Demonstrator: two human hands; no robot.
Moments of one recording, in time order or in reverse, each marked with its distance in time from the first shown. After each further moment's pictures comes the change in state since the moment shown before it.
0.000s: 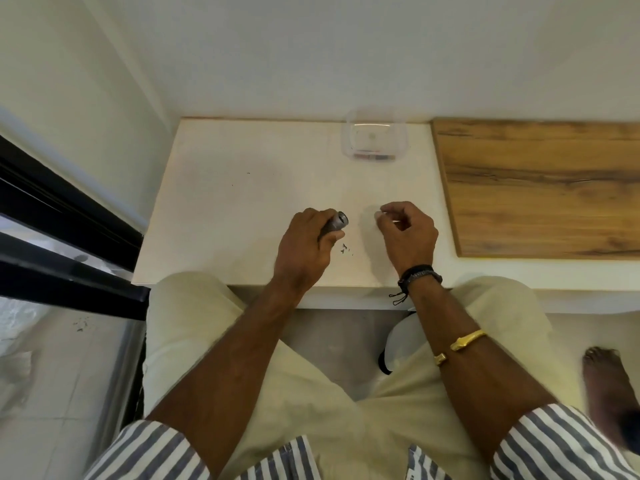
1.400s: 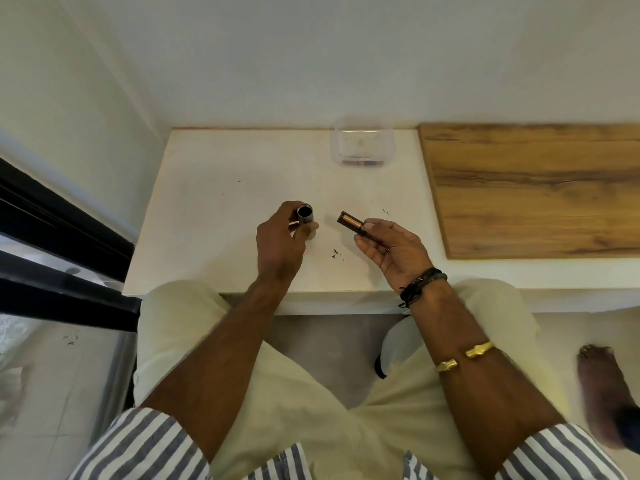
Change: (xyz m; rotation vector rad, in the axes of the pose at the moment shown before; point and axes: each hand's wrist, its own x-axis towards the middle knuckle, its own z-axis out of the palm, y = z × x) left_hand 0.017 -0.009 -0.004 -0.203 0.178 -0.224; right_hand -0.010 -0.016 -0.019 0.864 -0.293 0.638
